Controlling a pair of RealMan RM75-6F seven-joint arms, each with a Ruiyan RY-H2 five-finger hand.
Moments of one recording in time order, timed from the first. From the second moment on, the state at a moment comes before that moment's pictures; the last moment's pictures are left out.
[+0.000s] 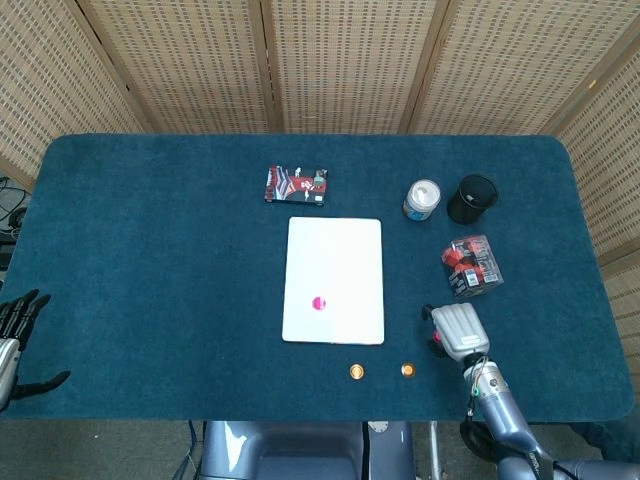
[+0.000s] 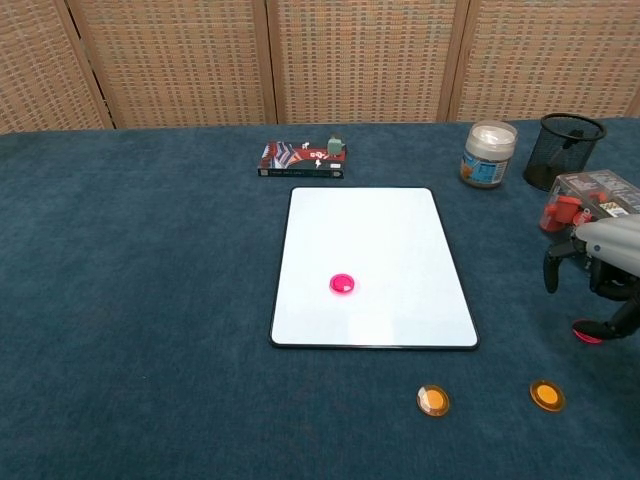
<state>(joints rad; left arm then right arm) -0.03 -0.98 0.02 -1.79 1.49 1.44 0.00 0.56 -1.44 -0.05 -1.65 -1.03 1.19 -0.52</state>
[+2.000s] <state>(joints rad) -0.04 -0.99 0.02 -1.80 1.47 1.43 0.03 0.48 -1.48 0.01 -1.49 -1.08 1.04 -0.45</state>
